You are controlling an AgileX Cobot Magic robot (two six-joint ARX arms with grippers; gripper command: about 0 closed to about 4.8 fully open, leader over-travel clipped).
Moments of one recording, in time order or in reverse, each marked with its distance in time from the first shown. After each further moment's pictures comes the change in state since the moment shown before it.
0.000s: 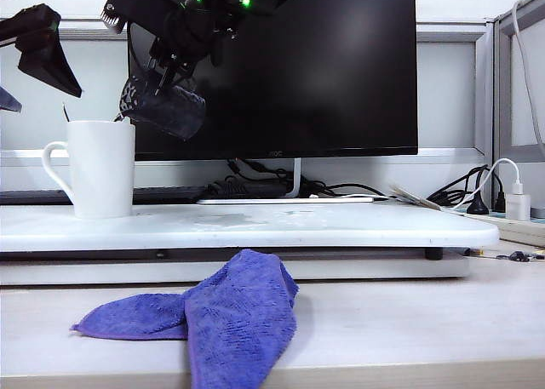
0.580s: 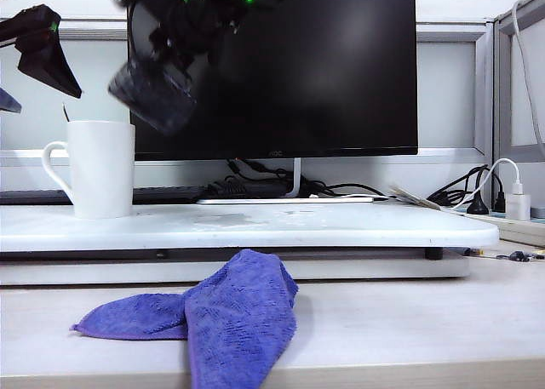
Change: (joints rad) left arm 0.000 0.000 0.000 -0.007 0.000 0.000; right arm -0.005 -0.022 0.001 -0.002 0.002 0.332
